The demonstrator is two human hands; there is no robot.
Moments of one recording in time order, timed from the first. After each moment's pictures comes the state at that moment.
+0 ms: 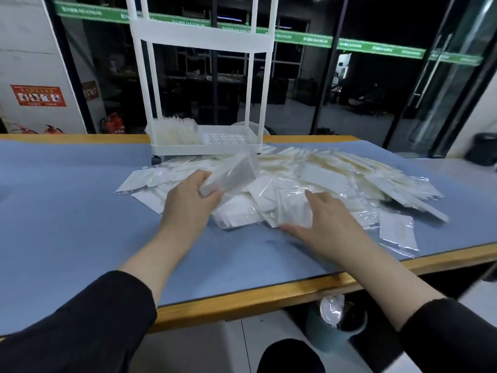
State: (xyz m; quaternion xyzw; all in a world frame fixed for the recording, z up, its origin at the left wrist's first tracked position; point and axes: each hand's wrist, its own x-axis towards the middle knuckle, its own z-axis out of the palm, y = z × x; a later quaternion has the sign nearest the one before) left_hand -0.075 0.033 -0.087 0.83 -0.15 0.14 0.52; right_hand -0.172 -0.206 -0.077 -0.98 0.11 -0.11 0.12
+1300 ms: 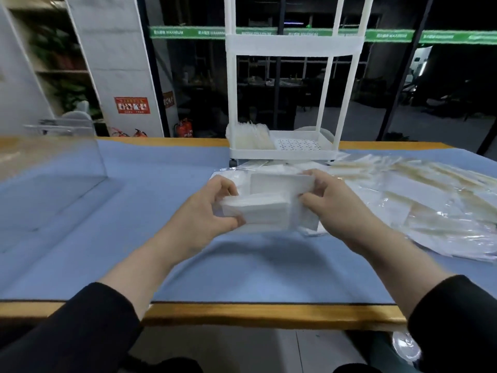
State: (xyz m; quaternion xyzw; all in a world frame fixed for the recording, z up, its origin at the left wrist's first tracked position) left_hand -0.098 0.163 -0.072 0.84 -0.21 0.09 0.50; right_hand -0.111 -0.090 -0.051 -0.84 -0.08 -0.10 0.53
